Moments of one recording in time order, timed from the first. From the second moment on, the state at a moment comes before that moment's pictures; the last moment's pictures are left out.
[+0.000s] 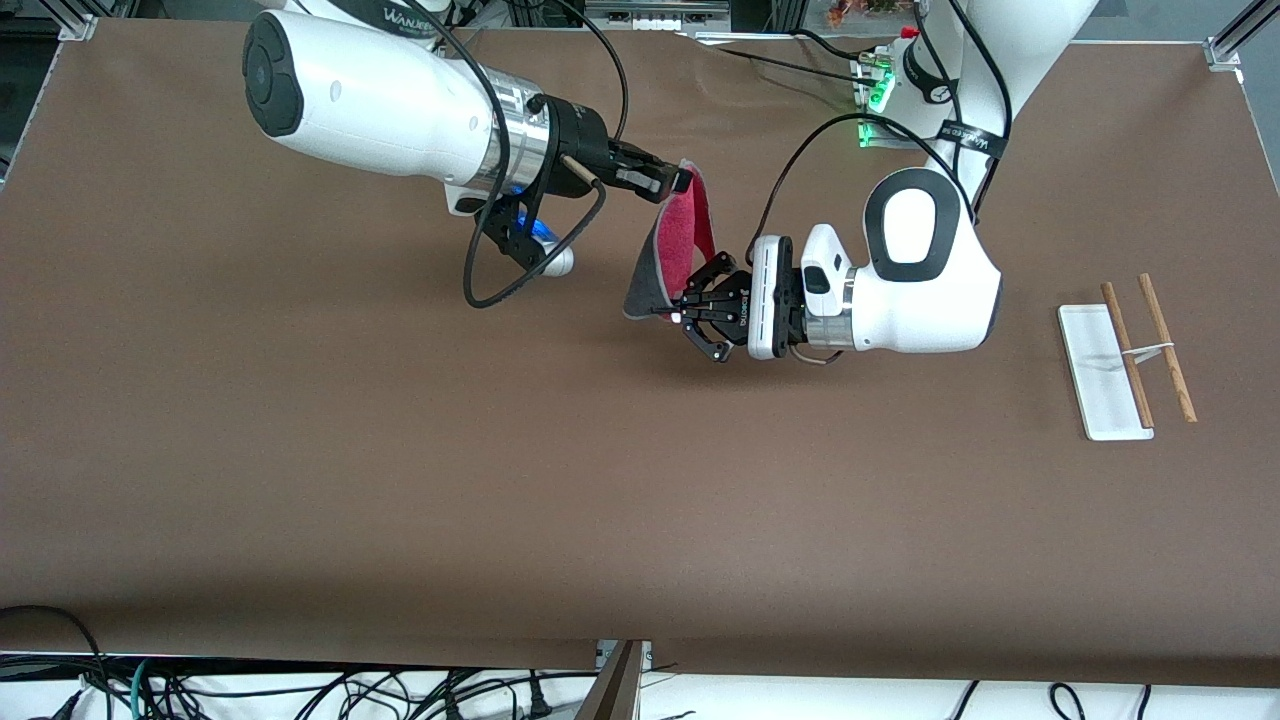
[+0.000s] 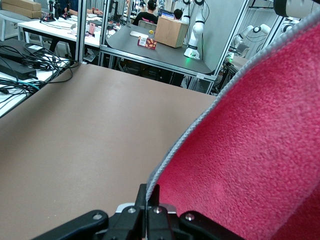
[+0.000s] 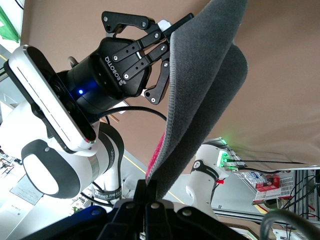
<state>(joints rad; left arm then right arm) -0.33 0.44 -0.11 -1.65 -1.27 2.01 1.68 0.37 0.47 0.34 -1.12 0.68 1.83 1.22</state>
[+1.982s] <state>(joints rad) -0.01 0.42 -0.07 -1.49 -0.51 1.63 1.56 0.28 0.24 -0.07 -1.37 0.07 1.46 0.16</state>
